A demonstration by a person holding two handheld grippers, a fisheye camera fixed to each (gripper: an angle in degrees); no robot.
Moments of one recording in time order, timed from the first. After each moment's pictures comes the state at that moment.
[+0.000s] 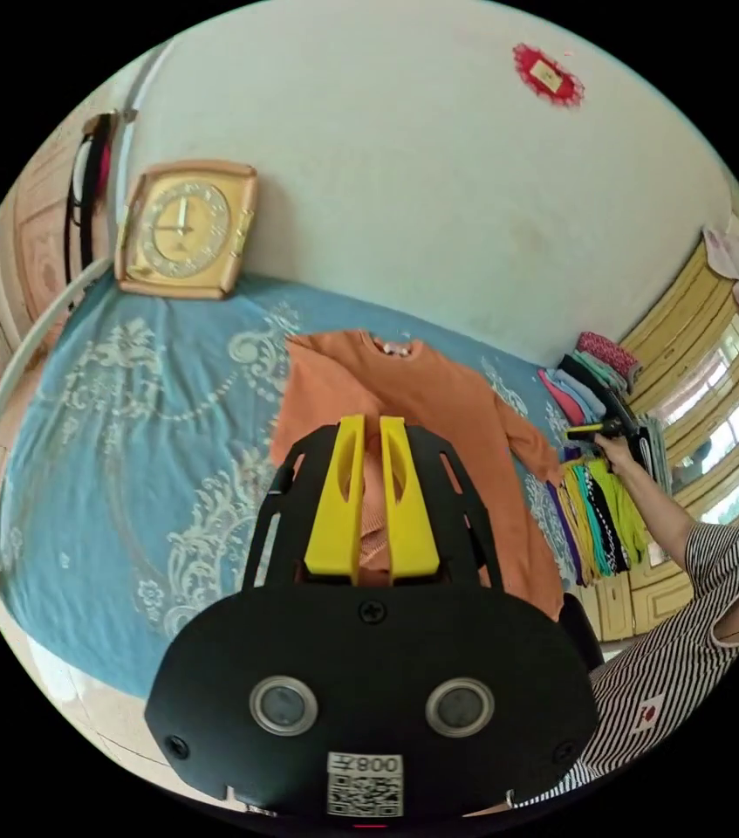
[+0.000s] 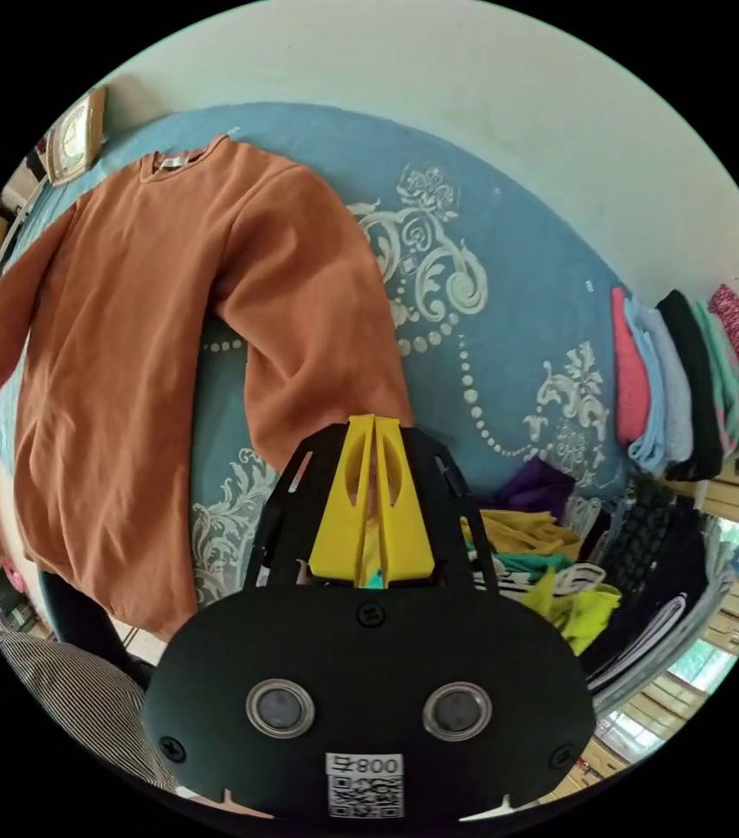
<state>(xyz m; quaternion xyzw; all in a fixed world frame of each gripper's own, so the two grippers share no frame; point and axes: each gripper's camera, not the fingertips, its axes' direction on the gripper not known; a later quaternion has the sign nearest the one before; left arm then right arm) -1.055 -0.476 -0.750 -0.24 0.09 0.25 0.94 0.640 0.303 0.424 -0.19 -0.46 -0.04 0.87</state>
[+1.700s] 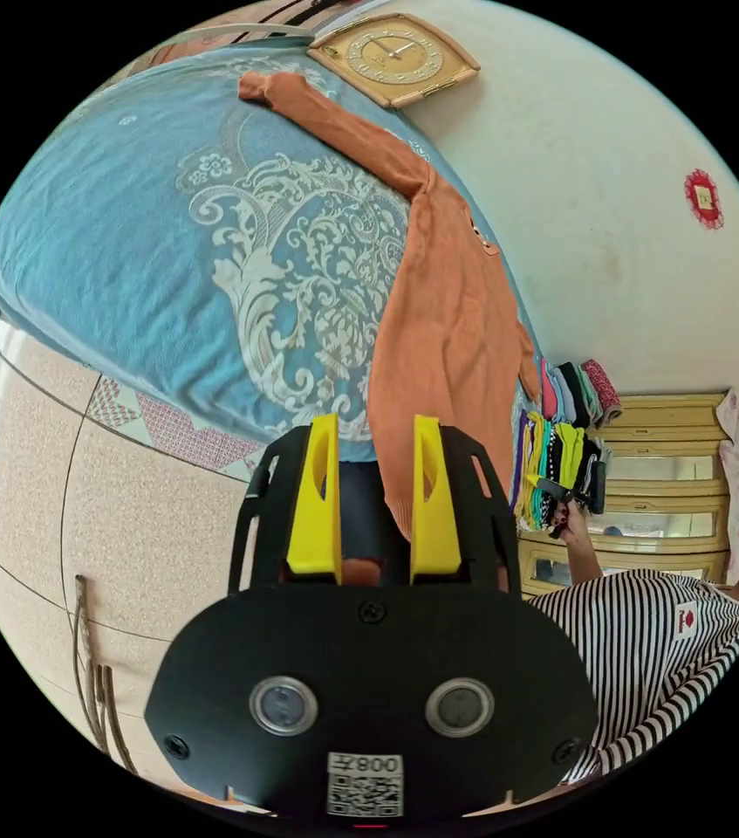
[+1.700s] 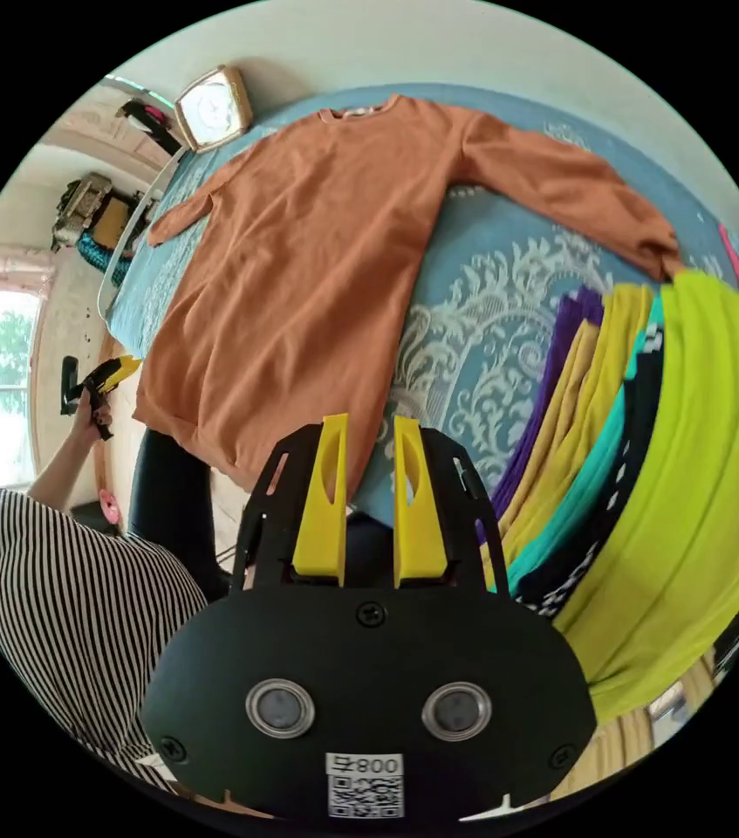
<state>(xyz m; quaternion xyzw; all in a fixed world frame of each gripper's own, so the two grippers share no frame) -1.479 -0.239 -0.908 -0.40 0.07 -0.02 0.91 0.512 0.558 0.412 -0.19 -0.67 -0.02 0.72</state>
